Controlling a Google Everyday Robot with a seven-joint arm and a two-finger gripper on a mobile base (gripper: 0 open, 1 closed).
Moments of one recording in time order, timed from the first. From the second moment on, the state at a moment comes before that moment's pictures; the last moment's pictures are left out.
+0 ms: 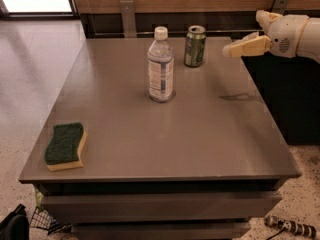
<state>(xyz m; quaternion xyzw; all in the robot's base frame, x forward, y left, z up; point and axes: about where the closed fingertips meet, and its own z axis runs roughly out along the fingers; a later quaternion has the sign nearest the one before) 0.684 -0.222 0.965 -0.37 0.68 0.21 0.60</state>
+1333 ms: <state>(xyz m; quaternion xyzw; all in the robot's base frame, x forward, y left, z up) 0.769 -0.182 0.902 -0.34 0.68 0.27 0.59</state>
